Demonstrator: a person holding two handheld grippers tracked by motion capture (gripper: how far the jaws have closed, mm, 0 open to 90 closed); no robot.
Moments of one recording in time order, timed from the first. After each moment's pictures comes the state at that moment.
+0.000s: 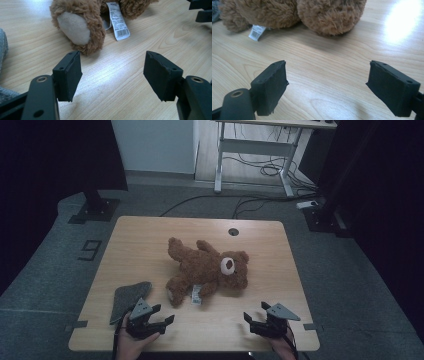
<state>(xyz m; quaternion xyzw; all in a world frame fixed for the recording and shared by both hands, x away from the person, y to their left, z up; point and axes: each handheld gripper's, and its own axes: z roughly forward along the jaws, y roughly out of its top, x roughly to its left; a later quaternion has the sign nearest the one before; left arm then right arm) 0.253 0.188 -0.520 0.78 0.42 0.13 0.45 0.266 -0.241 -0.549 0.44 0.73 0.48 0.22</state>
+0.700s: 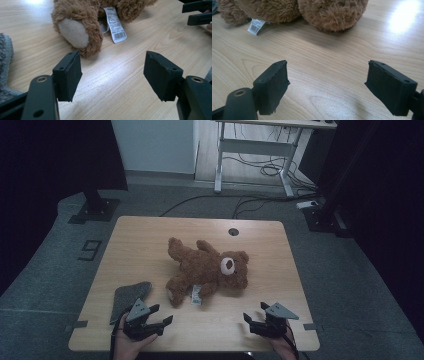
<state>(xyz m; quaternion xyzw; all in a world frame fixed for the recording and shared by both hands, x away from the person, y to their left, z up) 0.248 0.192 -0.513 0.78 0.41 0.13 0.45 0.268 -0.240 -0.549 0.43 0.74 0.46 0.22</state>
